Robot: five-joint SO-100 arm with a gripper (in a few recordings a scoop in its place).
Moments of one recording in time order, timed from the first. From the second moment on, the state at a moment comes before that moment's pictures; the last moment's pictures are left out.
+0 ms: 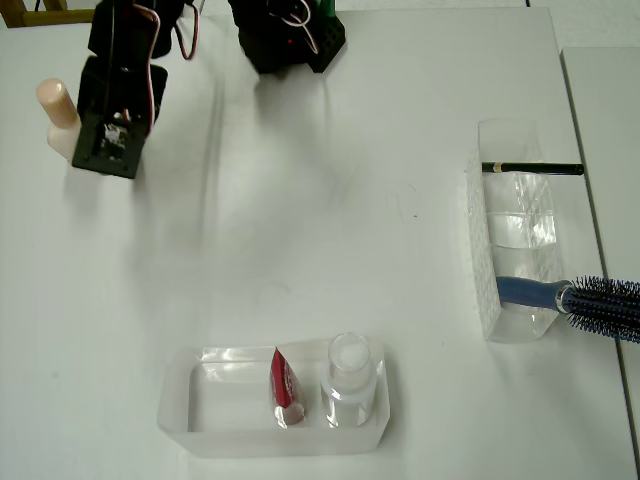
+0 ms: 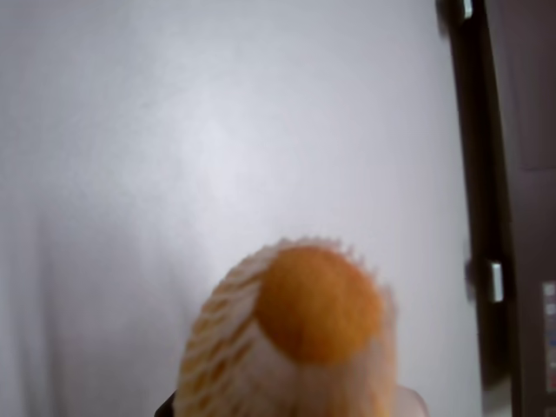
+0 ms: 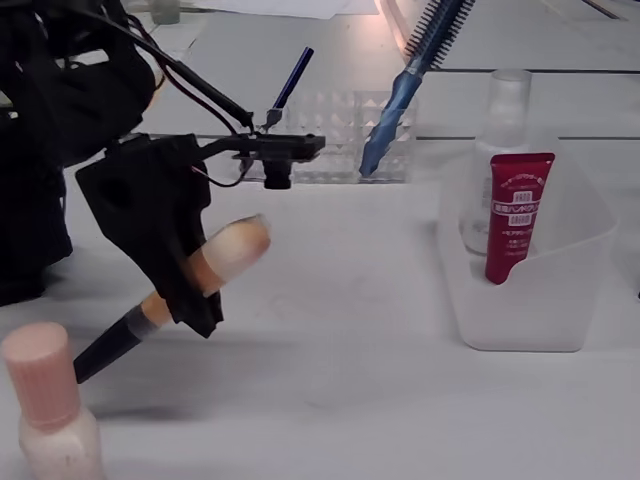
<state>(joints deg) 38.4 113.6 120.3 44.5 -128.7</state>
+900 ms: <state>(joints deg) 41.9 105.9 128.4 35.0 -126.2</state>
